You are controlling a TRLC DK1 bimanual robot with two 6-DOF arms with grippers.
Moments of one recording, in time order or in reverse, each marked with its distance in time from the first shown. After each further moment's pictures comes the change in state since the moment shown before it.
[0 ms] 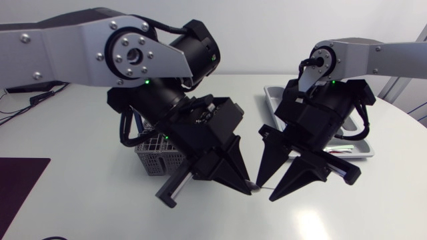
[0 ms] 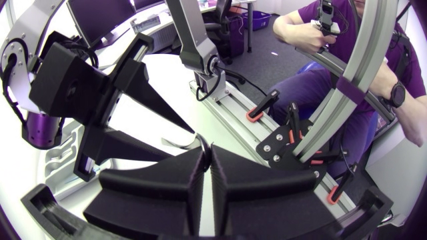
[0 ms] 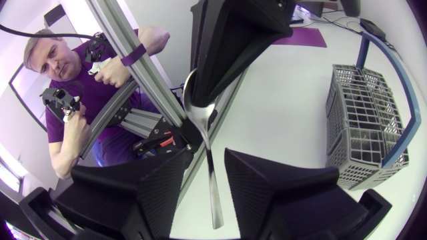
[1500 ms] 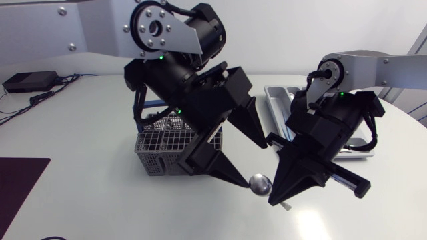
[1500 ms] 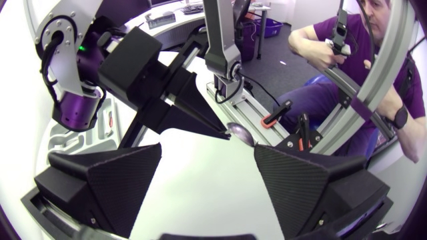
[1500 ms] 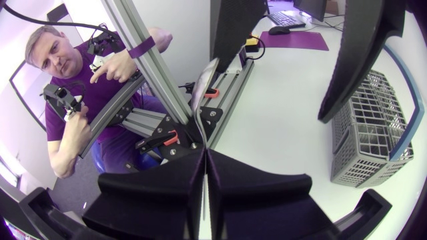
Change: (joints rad) left arm 0.047 0.119 0.188 -0.068 0.015 -0.080; right arm -0.038 -0.038 -0.101 0.019 -0.016 -0.072
